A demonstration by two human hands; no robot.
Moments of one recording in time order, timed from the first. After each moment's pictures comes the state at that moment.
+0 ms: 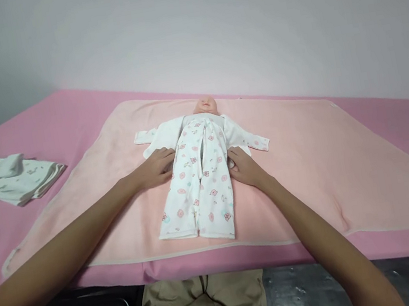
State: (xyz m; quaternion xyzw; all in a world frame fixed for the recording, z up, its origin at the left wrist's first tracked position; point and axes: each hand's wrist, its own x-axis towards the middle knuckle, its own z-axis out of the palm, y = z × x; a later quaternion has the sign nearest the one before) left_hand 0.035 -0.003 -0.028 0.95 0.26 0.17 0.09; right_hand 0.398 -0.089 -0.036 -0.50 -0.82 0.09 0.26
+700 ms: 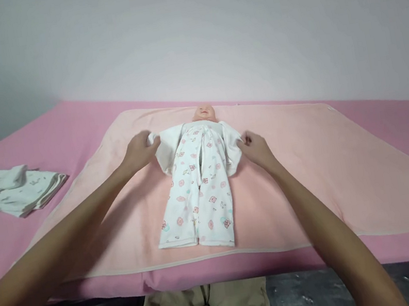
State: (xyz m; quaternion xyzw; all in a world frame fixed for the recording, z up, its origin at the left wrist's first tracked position) left_hand 0.049 0.037 0.027 0.77 0.57 0.28 0.11; right_hand 0.404 -0.068 0.021 -0.66 -0.63 0.15 0.38
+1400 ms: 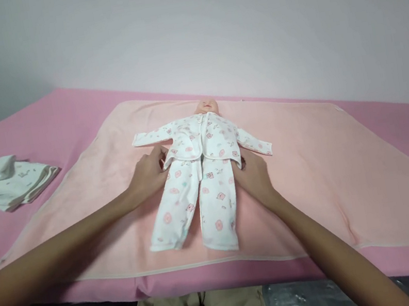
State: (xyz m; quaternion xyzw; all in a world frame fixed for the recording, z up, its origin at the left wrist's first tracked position) left_hand 0.061 -0.042 -0.002 0.81 0.49 0.29 0.17; right_hand 0.359 -0.119 -0.004 -0.67 -0.65 0.08 0.35
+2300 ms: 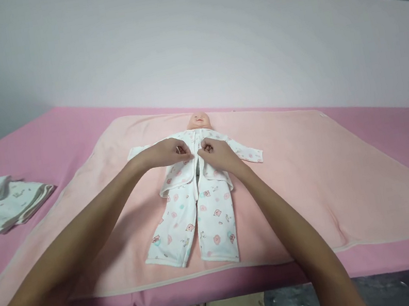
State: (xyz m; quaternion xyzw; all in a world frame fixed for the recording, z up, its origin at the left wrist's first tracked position) left_hand 0.109 0.032 0.076 0.86 0.39 0.11 0.30; right_hand 0.332 -0.046 0.048 -0.59 -0.70 0.22 0.34
